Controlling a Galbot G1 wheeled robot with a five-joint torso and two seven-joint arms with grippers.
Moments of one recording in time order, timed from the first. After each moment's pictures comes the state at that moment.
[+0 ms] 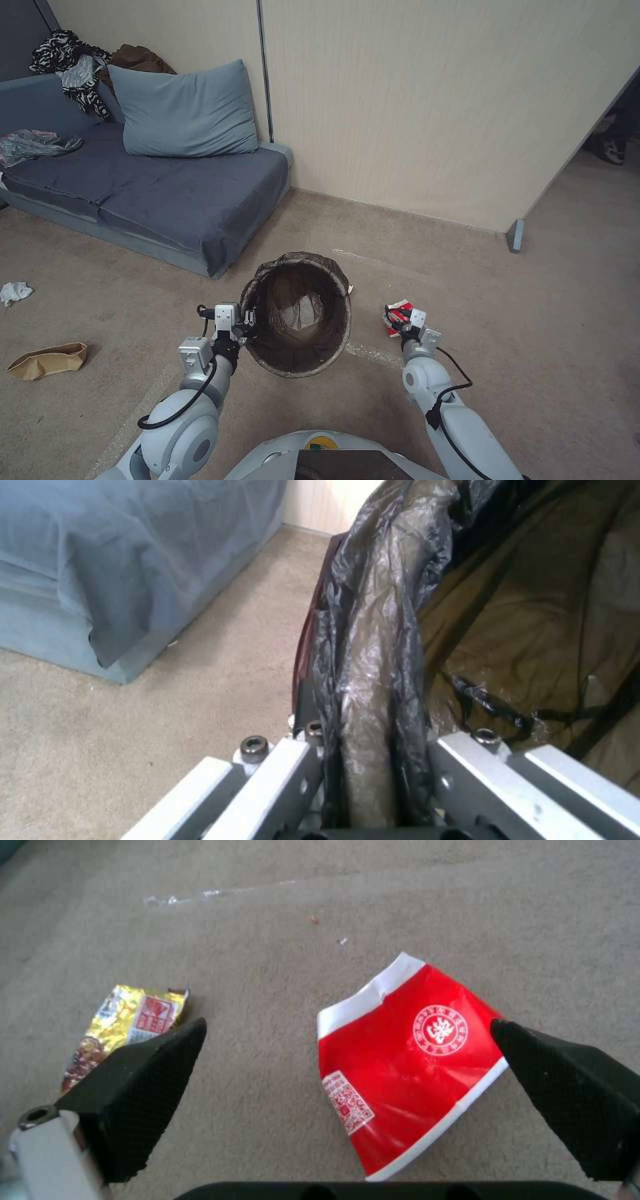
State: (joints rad) left arm 1.61 -1.03 -0.29 -2.32 -0.60 0.29 -0.44; right arm -1.29 1.27 0.36 1.61 0.66 -0.12 0.41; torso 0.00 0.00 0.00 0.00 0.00
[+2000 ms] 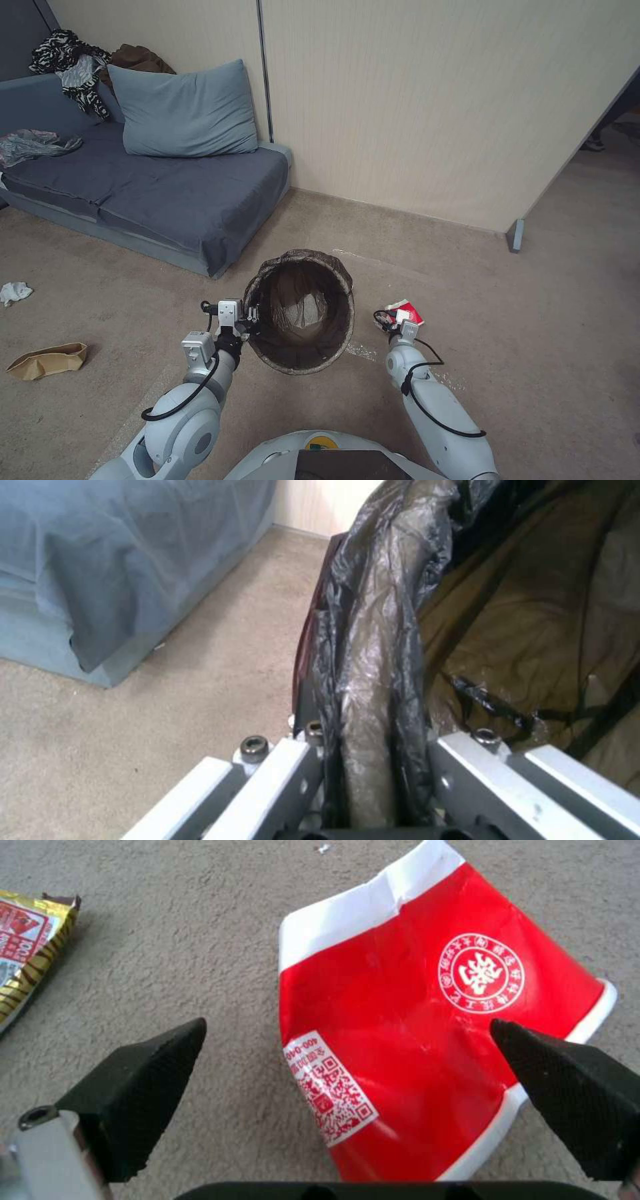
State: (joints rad) left arm 1.57 -1.01 -0.26 -2.31 -0.64 0.29 -0.44; right arm -1.05 1.35 0.29 1.17 0.55 -0.12 0.39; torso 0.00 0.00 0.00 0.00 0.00
